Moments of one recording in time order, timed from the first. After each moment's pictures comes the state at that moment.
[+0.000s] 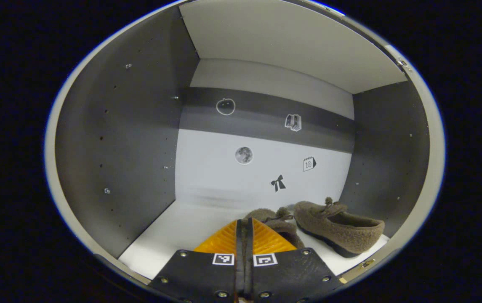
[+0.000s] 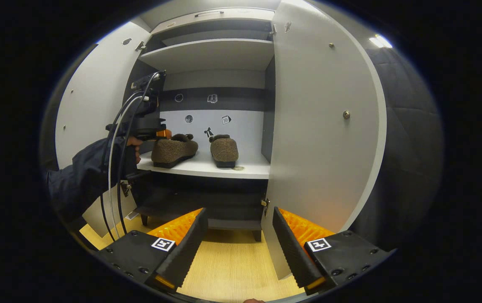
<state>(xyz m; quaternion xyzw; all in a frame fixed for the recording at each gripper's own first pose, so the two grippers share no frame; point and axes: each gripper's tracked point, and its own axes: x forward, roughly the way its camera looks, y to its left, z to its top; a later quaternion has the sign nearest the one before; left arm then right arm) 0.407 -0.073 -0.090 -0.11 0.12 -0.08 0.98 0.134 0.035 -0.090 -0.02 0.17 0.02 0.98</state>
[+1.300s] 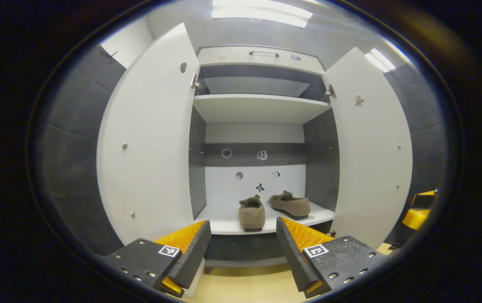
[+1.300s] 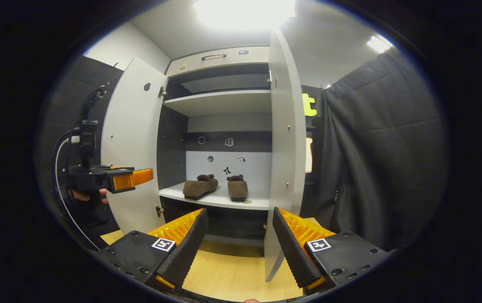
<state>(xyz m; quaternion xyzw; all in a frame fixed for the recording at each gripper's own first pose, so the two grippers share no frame) 0.099 -0.041 0.013 -0.04 0.03 -0.07 1.00 0.051 -0.014 0.023 0.00 0.07 0.09 0.99</state>
